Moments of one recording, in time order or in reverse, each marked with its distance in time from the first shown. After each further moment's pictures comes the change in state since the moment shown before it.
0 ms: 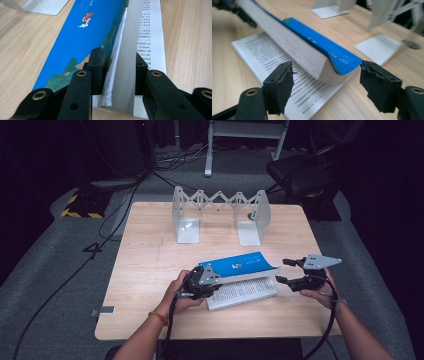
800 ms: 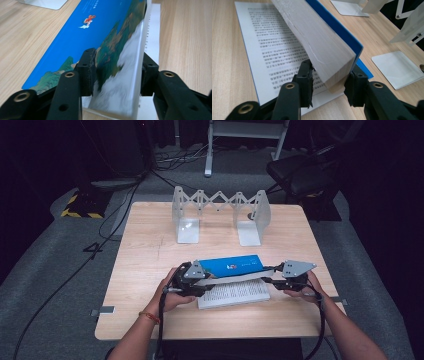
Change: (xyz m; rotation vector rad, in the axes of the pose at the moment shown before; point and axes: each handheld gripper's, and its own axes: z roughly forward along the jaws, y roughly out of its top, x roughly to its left) left arm 0.014 -0.010 -0.018 -0.012 -0.053 -0.052; right arm 0.021 0.008 0.040 0.067 0.028 -0.278
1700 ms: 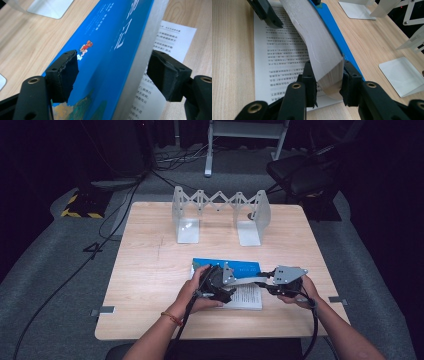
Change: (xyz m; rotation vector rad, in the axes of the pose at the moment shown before) left arm -0.040 0.051 0.045 0.136 0.179 0.030; right arm 0.029 0.035 0.001 0.068 -0.011 -0.037
